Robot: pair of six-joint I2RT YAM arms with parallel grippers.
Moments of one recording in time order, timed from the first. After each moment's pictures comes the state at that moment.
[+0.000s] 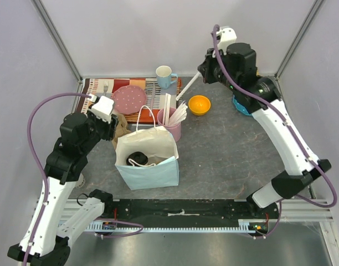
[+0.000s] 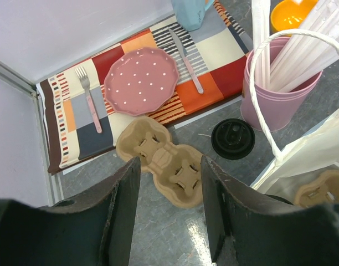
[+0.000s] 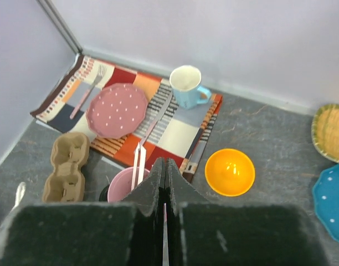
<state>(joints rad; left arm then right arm) -0.31 0.75 1.12 -0.68 -0.01 0.25 0.55 1.56 1.95 -0.64 0.07 0.18</state>
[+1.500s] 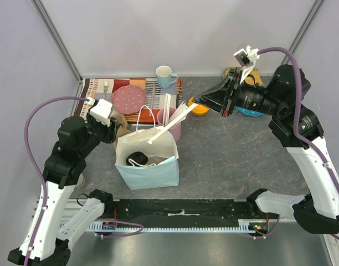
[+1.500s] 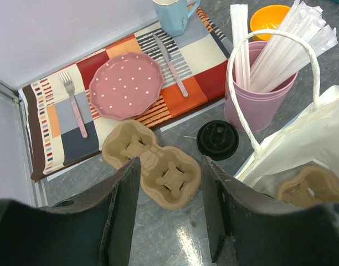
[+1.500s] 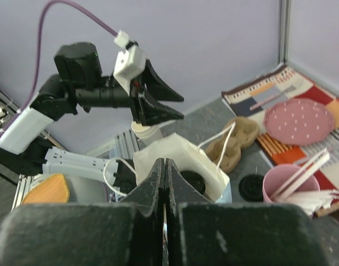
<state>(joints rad) -0.30 0.72 1.11 -0.68 0.06 0.22 0.55 1.17 1.74 -0.47 -0.68 0.36</state>
